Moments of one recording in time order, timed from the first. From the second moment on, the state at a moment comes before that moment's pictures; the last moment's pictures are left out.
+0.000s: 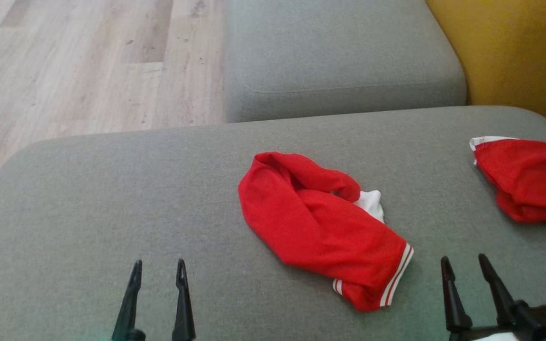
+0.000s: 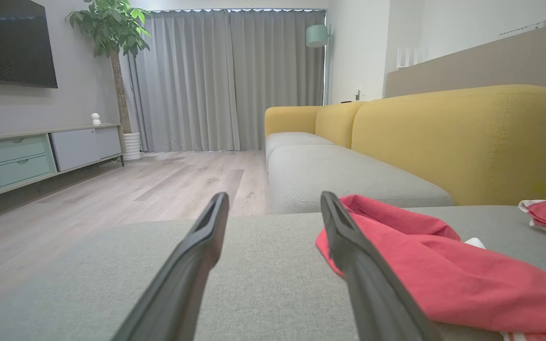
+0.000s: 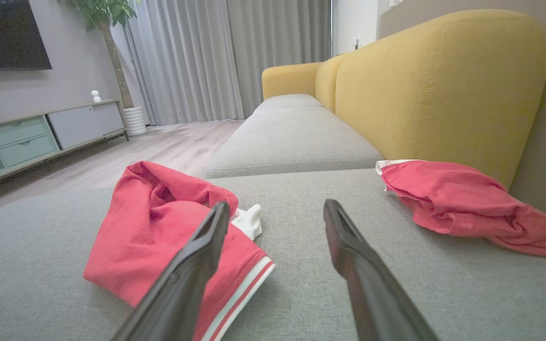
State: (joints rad) left arm 0.23 0.07 -0.27 -0.03 -0.09 0.20 -0.25; right arm 0.24 -0.06 0.01 0.14 0.11 0.13 -0.26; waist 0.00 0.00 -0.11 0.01
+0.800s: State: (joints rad) left arm 0.25 0.06 -0.27 -0.04 -0.01 0.19 -0.25; right arm 0.24 -0.04 -0.02 0.12 0.11 0.13 -0.26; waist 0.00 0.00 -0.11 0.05
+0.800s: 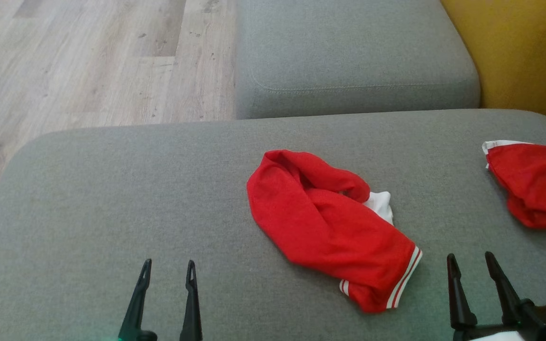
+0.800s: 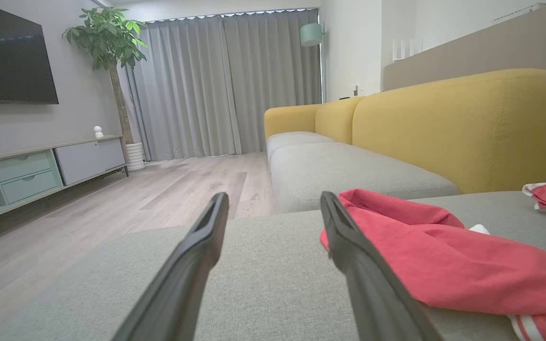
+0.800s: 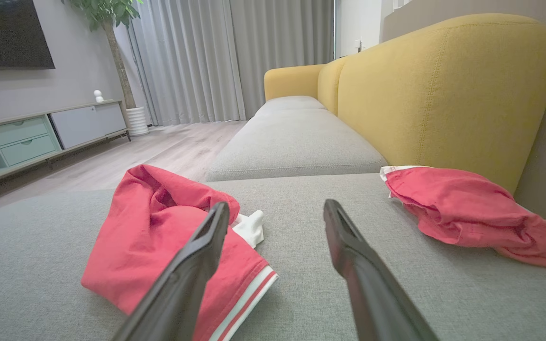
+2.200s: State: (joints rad) left arm -0.40 0.06 -1.00 0.67 -0.20 -0.05 -0.20; right arm 0.07 -0.06 0.05 0.08 0.13 0.13 -0.26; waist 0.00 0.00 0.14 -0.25
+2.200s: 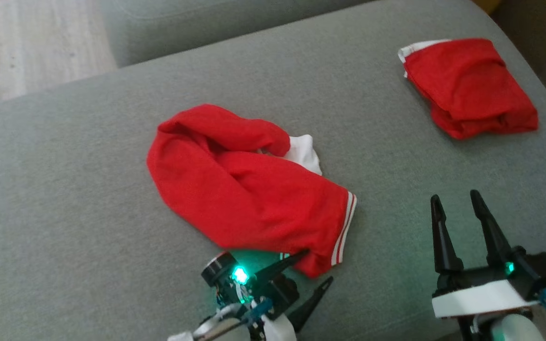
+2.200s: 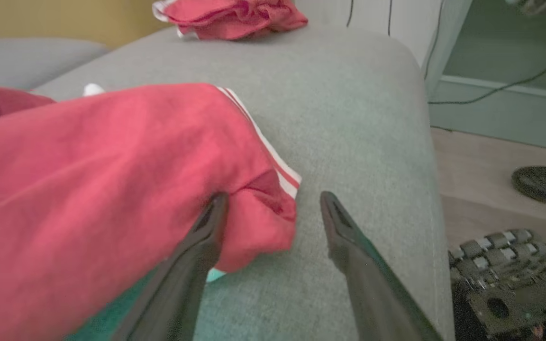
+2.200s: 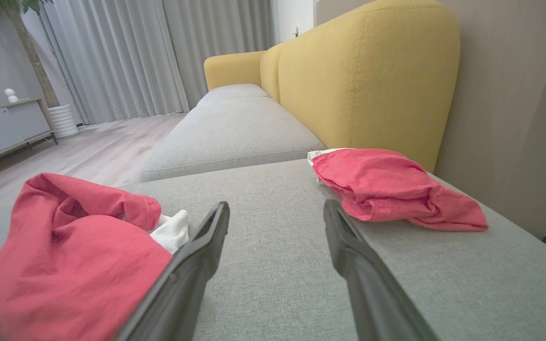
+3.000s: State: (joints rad) left arm -0.88 0.04 -0.77 0.44 -0.65 -0.10 -0.25; right arm 0.08 -0.06 0.09 0.08 0.14 0.13 -0.26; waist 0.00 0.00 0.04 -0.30
